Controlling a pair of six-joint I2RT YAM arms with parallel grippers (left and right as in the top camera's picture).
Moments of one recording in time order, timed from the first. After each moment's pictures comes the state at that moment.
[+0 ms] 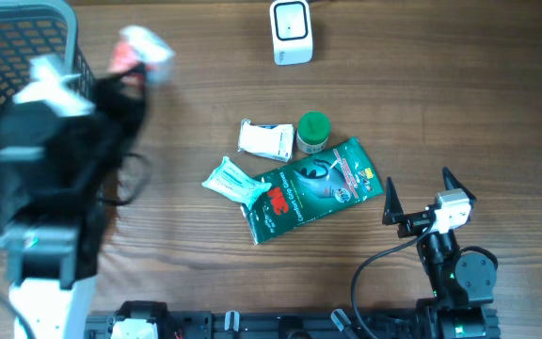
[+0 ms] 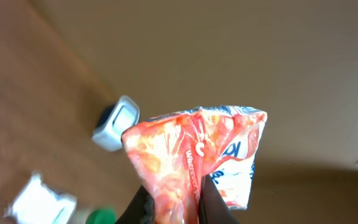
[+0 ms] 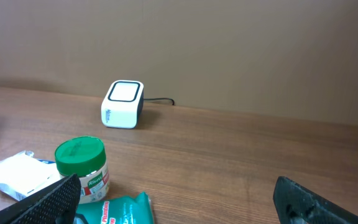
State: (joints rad) left arm -0.07 0.99 1.20 -0.49 0.23 -1.07; right arm 0.06 0.01 0.01 0.00 -0.10 -0.05
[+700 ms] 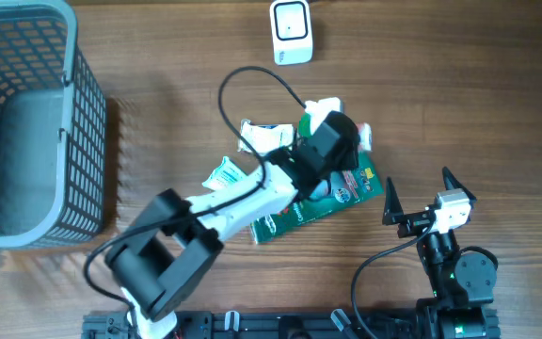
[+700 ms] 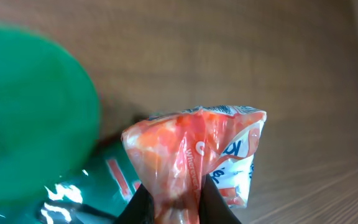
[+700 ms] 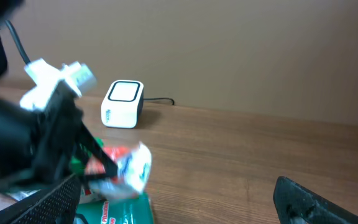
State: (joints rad) left arm -0.85 1.89 1.20 -0.05 -0.05 -0.84; right arm 0.06 0.01 0.01 0.00 -0.10 -0.05
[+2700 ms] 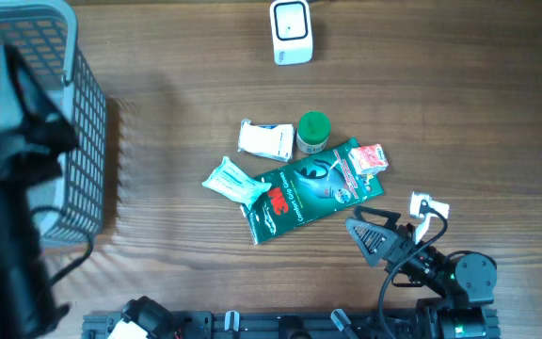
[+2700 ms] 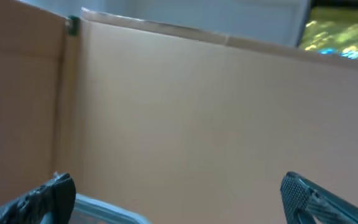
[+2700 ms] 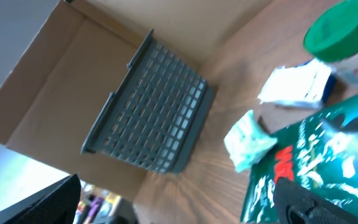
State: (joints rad) left arm -0.58 0.79 1.52 -0.33 -0.85 0.07; right arm 0.06 0.02 0.01 0.01 -0.89 1.03
